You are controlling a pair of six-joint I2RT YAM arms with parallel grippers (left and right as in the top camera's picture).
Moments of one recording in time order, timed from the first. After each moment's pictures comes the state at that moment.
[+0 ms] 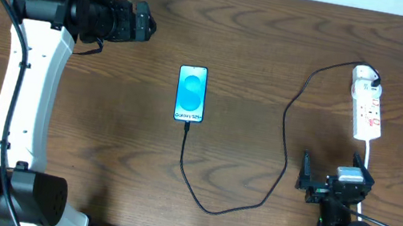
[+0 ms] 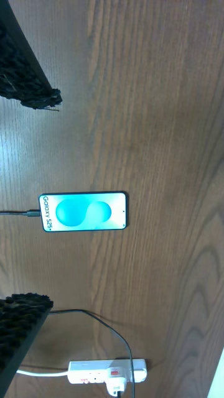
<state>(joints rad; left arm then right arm) 0.01 1.69 1.80 -1.14 0.36 -0.17 0.00 0.01 0.01 -0.07 -0.09 -0.11</state>
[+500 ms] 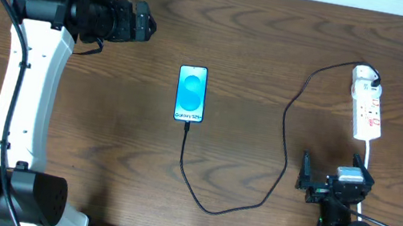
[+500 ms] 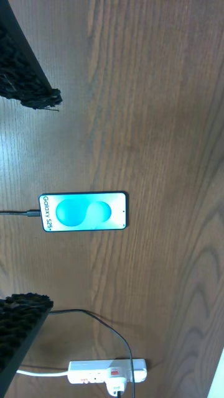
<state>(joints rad) 0.01 1.69 1.80 -1.14 0.36 -0.17 0.00 0.01 0.01 -0.07 -0.09 -0.11</state>
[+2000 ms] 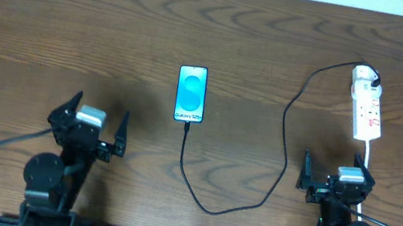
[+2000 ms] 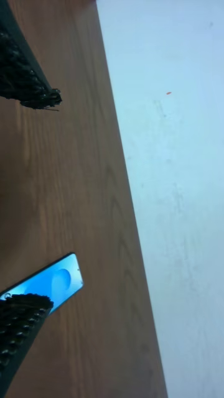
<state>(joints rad) 0.01 0.28 0.28 -0.13 0.17 0.15 0.00 0.01 0.01 -0.07 -0.08 -0.11</state>
